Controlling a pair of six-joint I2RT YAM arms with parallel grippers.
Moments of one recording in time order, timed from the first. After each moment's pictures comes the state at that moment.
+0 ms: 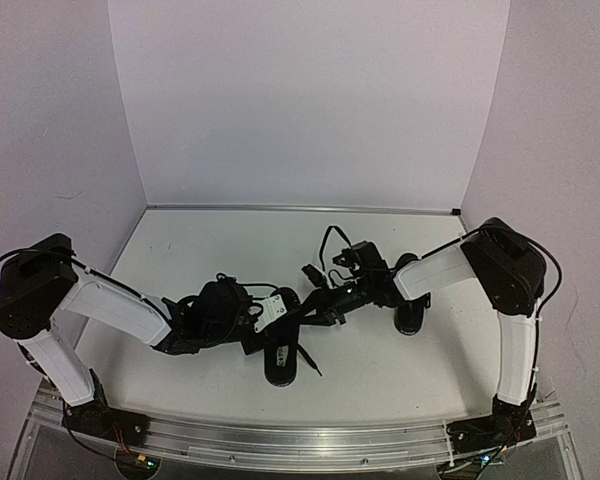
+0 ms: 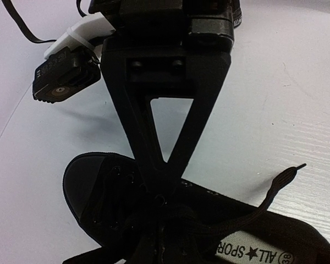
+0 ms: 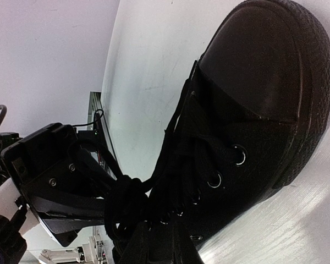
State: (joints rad) left arm -1.04 1.66 0.68 0.43 -0.07 0.36; right arm 0.72 2.06 1.12 0.23 -0.90 0.73
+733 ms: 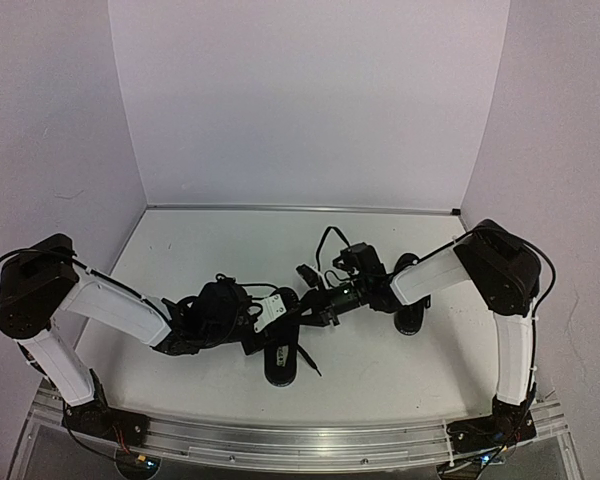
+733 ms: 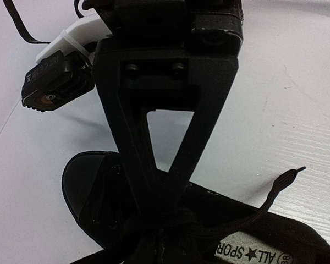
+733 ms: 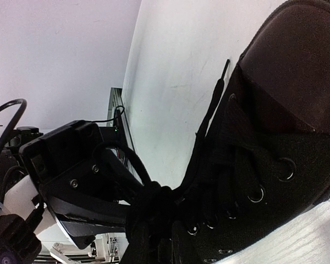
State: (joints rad) left arm -1.03 1.66 0.67 0.46 -0.07 0.34; right arm 0.73 2.10 1.11 0.40 -0.97 0.84
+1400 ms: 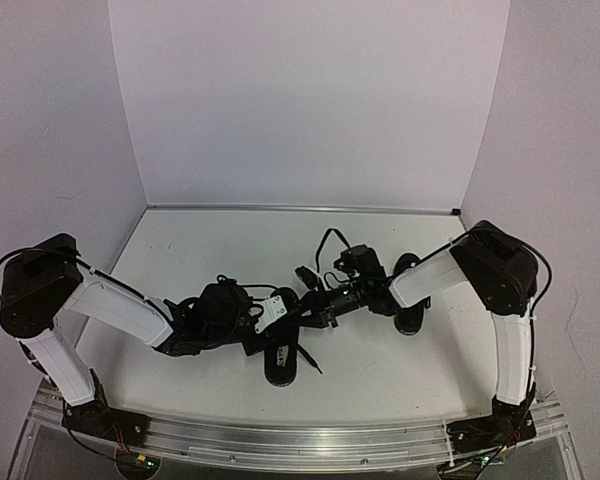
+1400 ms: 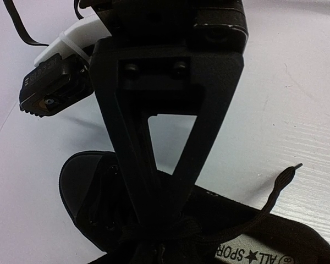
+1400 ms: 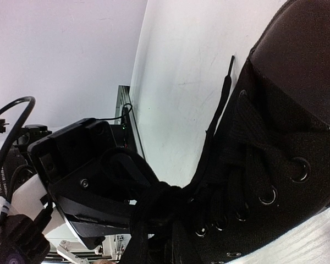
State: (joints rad) left arm -1.03 1.68 0.67 0.47 -0.07 0.34; right arm 0.74 2.11 1.10 0.48 -1.00 0.90
